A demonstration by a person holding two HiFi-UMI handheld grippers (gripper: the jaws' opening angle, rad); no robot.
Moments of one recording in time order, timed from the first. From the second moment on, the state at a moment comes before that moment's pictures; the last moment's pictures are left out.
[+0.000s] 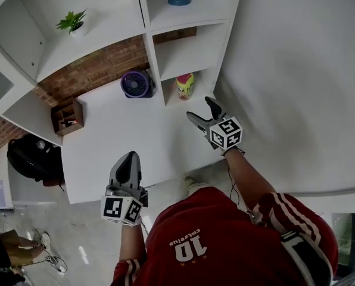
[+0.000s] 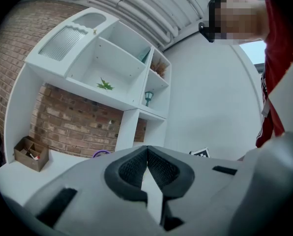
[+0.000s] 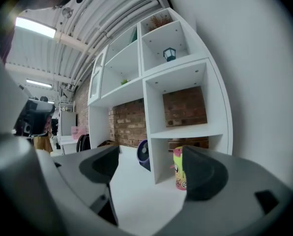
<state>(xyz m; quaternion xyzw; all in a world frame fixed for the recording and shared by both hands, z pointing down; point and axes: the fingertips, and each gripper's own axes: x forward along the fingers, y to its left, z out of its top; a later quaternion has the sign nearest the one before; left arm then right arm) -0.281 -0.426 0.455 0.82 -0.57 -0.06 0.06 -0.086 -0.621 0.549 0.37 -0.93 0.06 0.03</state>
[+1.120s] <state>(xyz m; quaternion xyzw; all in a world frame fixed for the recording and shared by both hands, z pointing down) -0.336 -0.254 0.417 0.83 -0.55 -0.04 -0.02 -0.087 -0.350 0.406 0.37 -0.93 -0.02 -0.01</state>
